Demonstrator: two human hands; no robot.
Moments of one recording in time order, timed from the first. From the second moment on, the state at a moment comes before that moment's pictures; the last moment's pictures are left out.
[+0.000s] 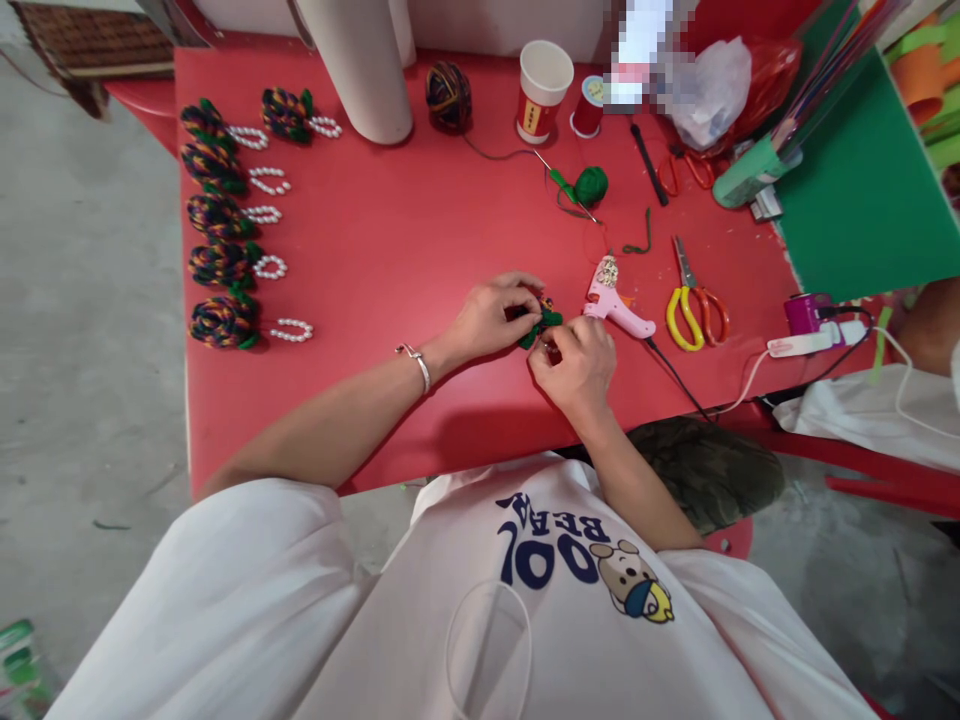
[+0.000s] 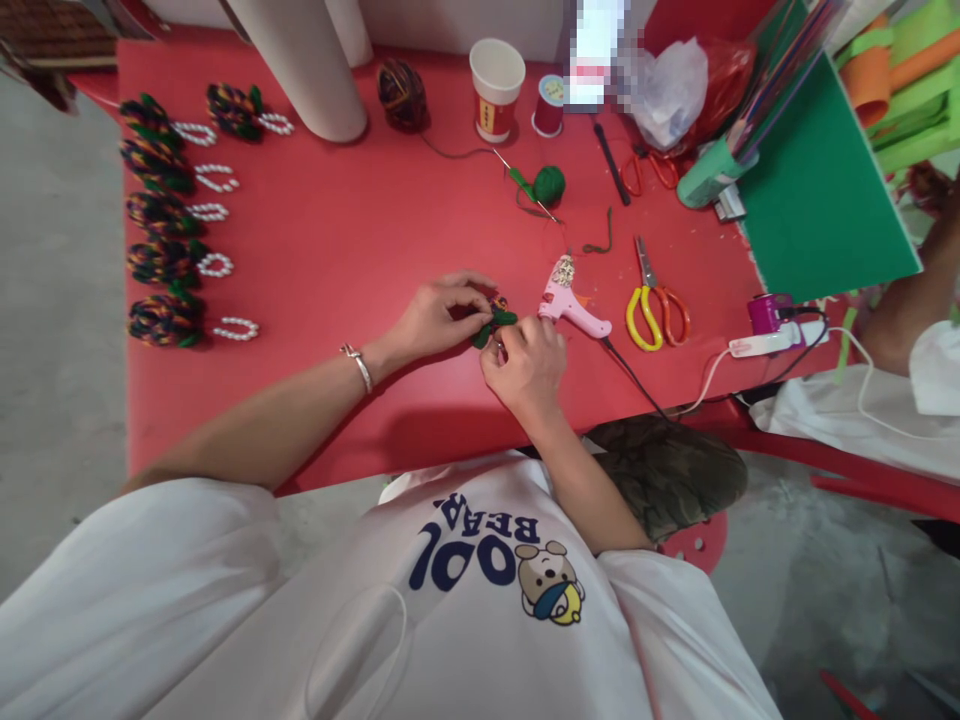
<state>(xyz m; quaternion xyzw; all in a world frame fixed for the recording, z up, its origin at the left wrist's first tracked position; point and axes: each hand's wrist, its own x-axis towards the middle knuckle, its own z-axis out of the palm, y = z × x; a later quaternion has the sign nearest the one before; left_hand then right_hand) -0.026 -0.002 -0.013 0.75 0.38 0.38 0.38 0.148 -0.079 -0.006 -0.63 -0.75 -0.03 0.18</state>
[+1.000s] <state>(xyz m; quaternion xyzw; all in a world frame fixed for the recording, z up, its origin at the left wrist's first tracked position) -0.027 0.001 -0.019 0.78 0.34 0.40 0.34 0.157 -0.088 -0.006 -0.60 -0.78 -0.04 0.17</state>
